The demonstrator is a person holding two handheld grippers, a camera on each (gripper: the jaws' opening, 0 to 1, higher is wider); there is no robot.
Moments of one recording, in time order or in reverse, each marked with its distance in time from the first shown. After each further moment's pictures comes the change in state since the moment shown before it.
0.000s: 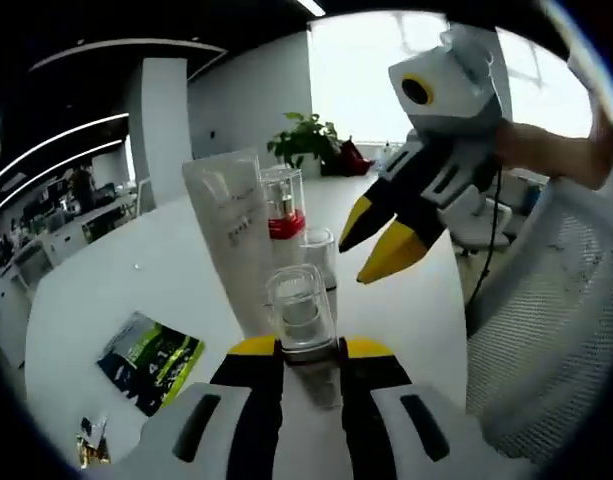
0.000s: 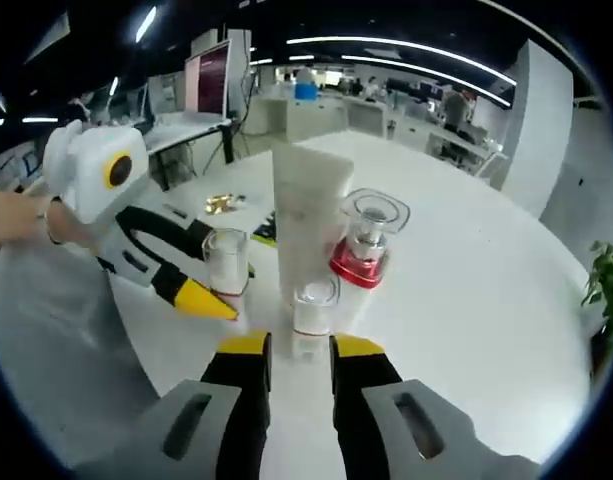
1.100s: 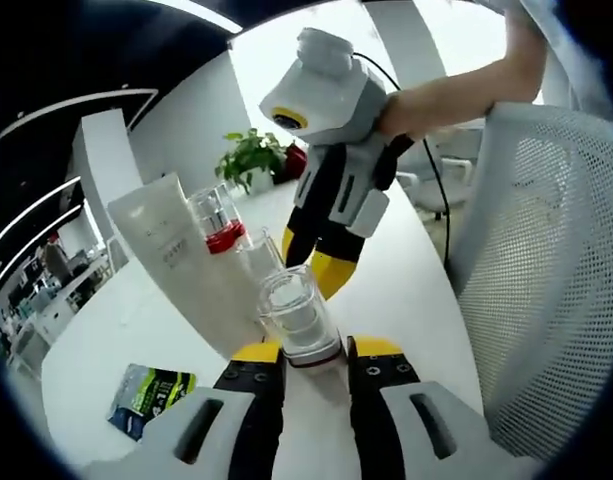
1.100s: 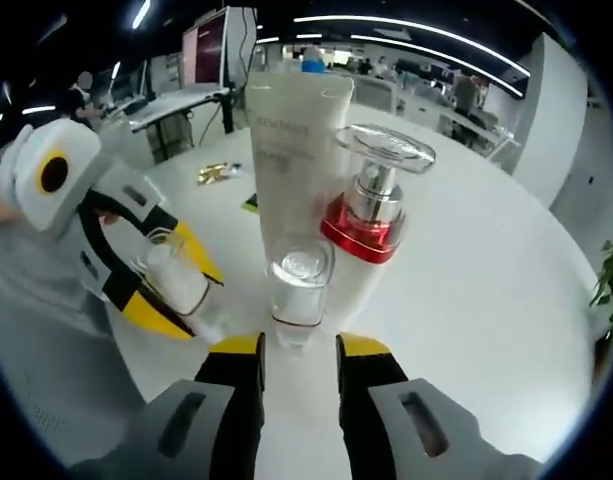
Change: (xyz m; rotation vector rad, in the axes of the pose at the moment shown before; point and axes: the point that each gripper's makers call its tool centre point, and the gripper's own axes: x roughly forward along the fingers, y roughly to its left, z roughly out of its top) left arm 0.003 -0.025 -0.003 0.271 -0.027 -0.097; right arm 0.031 -0.005 -0.023 0.008 0.075 0.030
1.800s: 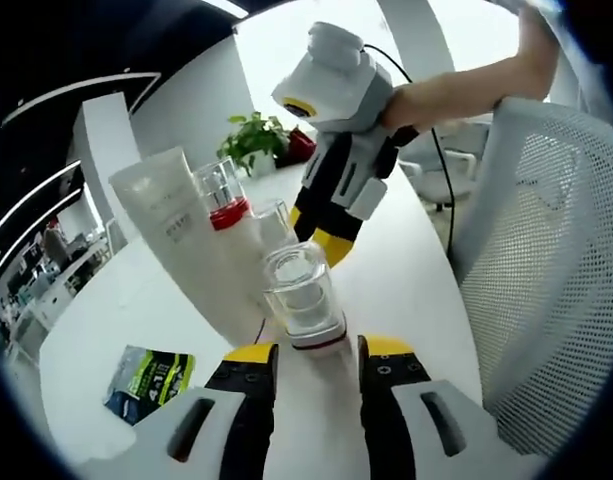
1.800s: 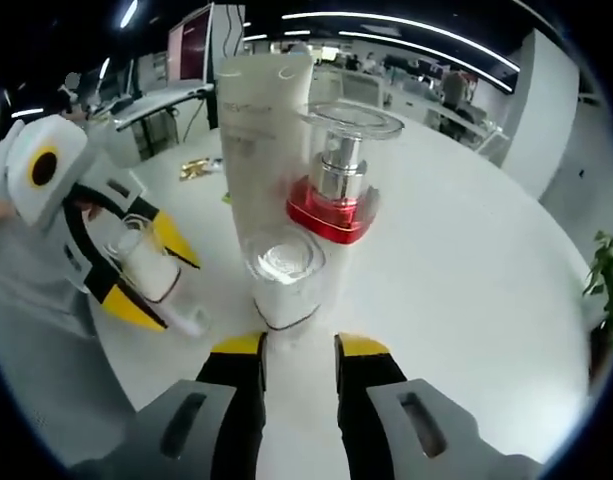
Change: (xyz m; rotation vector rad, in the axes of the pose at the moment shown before) left arm -0.001 0.007 -0.016 -0.038 0.073 0.005; right arm -0.001 -0.024 -0.013 0.028 0.020 -0.066
